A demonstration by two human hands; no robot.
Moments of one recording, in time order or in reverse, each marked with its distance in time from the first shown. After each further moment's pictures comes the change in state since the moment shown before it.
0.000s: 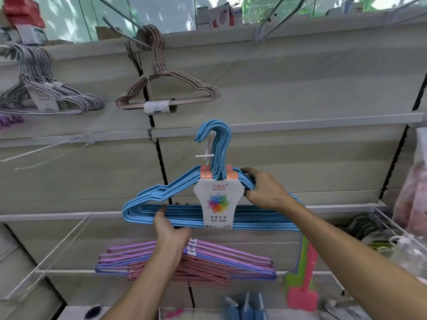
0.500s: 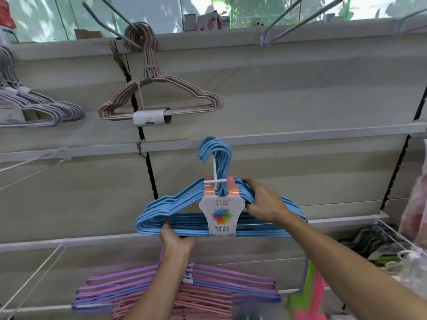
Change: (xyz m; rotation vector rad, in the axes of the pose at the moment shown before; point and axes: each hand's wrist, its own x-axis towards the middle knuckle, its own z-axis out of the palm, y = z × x) left_hand 0.100 -0.004 0.020 0.033 -0.055 -0.059; right_hand 0.070 0.028 0.036 -0.170 0.042 0.055
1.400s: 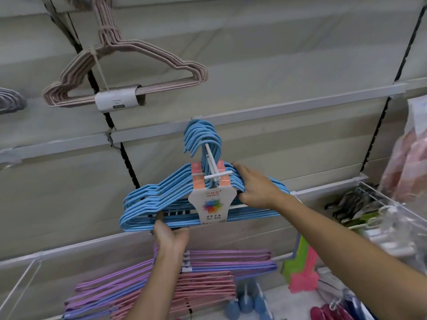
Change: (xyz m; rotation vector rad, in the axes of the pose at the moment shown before) left_hand 0.042 0.007 -0.017 0.027 0.007 -0.009; right_hand 0.018 0.010 0.032 -0.022 -0.041 -0.030
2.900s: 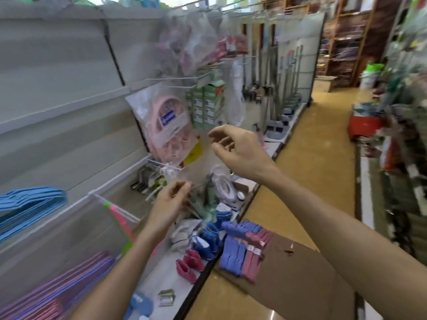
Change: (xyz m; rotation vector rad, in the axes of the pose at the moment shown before) left_hand -0.396 -0.357 0.017 1.323 -1.278 0.022; right_hand -0.527 0.097 -0.259 0.005 0.746 0.385
